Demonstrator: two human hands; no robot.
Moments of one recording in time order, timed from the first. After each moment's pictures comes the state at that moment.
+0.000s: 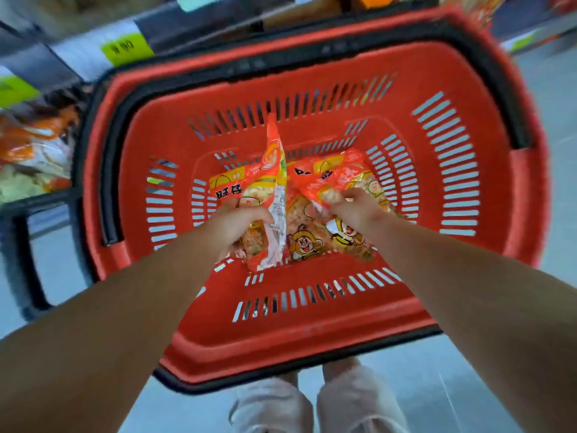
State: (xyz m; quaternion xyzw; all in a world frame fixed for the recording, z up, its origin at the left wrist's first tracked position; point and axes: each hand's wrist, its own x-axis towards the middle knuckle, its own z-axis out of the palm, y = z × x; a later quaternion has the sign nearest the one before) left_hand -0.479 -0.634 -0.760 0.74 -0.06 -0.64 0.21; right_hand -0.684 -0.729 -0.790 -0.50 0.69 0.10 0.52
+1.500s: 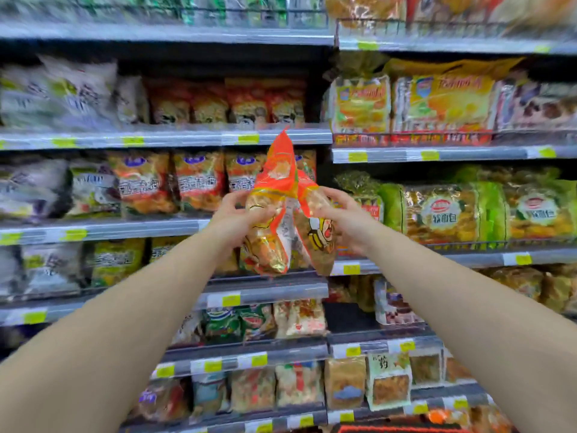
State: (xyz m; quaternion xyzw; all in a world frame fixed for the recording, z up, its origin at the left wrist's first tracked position) left_hand -0.261 -0.380 0.058 0.61 -0.41 -0.20 0.65; right_hand -0.438 -0.505 0.058 -0.69 0.20 -0.36 0.60
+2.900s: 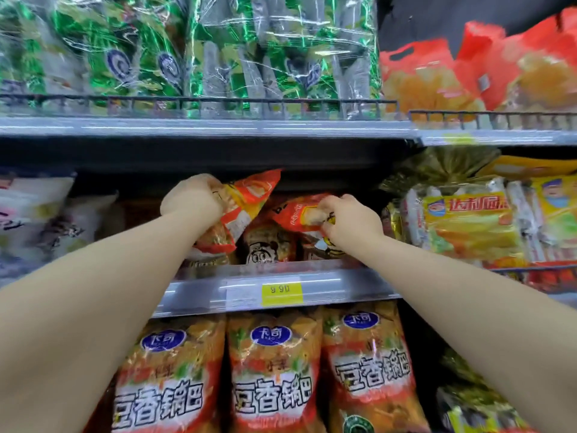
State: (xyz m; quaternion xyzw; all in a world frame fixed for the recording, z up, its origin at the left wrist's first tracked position) left_hand 0.007 -0.563 0.328 0.76 -0.36 0.37 0.40; right_hand -0.175 -0.732 0.282 -0.79 0.28 -0.53 -0.13
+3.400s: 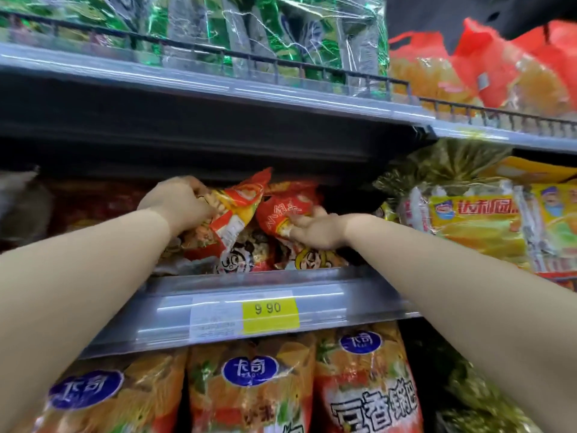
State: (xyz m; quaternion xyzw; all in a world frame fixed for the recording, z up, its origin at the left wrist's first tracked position) left_hand 0.063 -0.625 0.330 0.73 -0.45 0.31 0.42; right_hand -0.138 -0.766 0.316 -0.90 0.38 -0.19 -0.06
